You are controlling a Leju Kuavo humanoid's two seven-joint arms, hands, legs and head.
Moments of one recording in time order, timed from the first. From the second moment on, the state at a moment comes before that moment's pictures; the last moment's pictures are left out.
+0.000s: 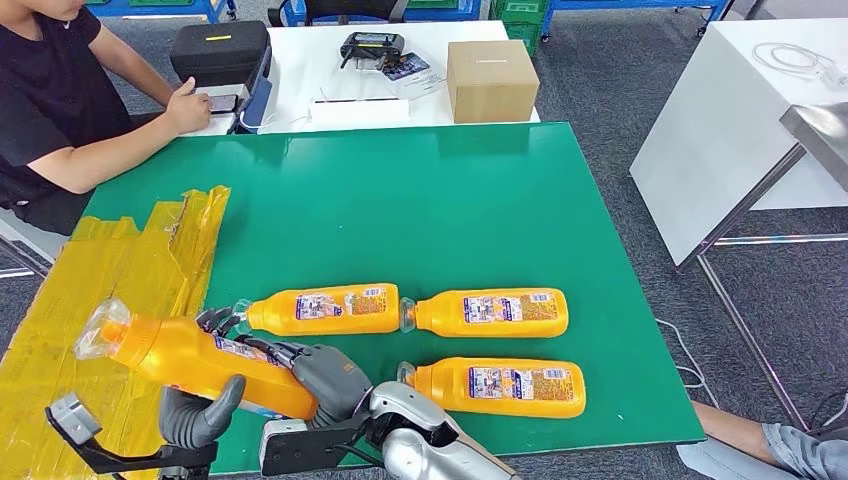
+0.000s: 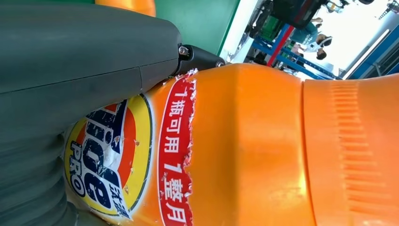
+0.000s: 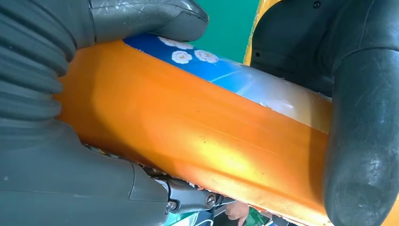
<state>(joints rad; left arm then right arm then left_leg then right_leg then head) 0.25 -0.23 0.05 -1.68 0.45 -0.37 -0.33 -0.34 0.25 0.94 -1.02 0.55 0.00 -0.26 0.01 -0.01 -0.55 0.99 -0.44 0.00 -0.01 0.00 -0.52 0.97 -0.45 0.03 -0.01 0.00</state>
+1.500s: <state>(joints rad) 0.13 -0.18 0.21 -1.65 -0.74 0.38 -0.53 -0.48 0.16 0.67 -0.98 0.50 -0.02 -0.12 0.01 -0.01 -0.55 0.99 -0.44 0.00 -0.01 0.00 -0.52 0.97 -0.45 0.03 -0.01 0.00</state>
